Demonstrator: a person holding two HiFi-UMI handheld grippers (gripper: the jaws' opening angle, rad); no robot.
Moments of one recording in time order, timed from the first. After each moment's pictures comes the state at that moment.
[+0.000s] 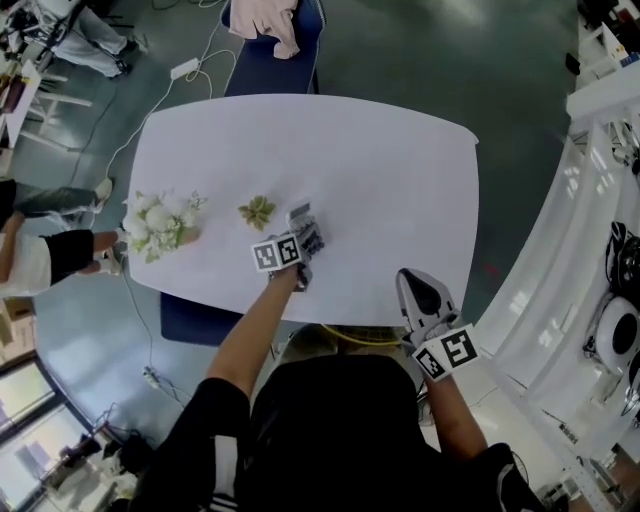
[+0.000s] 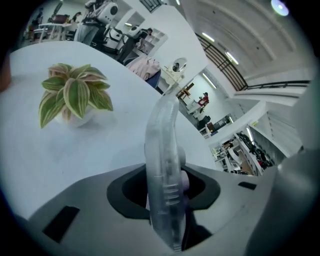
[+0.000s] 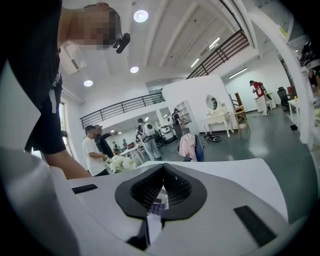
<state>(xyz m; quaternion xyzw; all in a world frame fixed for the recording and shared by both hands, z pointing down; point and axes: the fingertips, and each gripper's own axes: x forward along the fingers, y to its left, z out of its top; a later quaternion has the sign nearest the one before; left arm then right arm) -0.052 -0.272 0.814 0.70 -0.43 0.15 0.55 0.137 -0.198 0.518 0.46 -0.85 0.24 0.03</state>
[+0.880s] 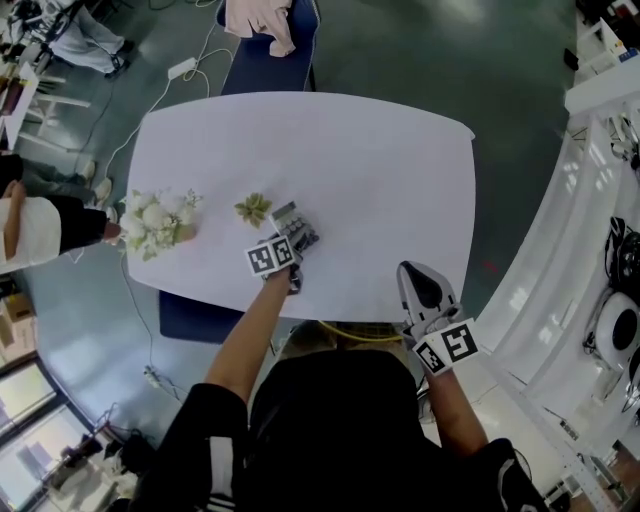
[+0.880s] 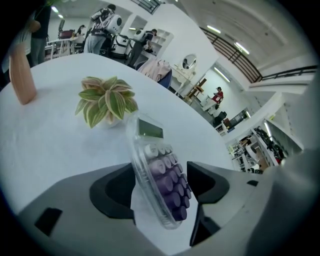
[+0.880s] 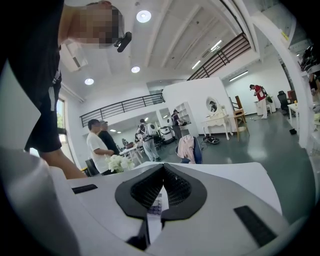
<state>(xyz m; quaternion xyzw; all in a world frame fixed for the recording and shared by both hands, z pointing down) -0.087 -0.255 0.822 0.65 -0.50 0.20 0.54 0.147 -0.203 0.517 0.47 -0.85 0.22 0.03</state>
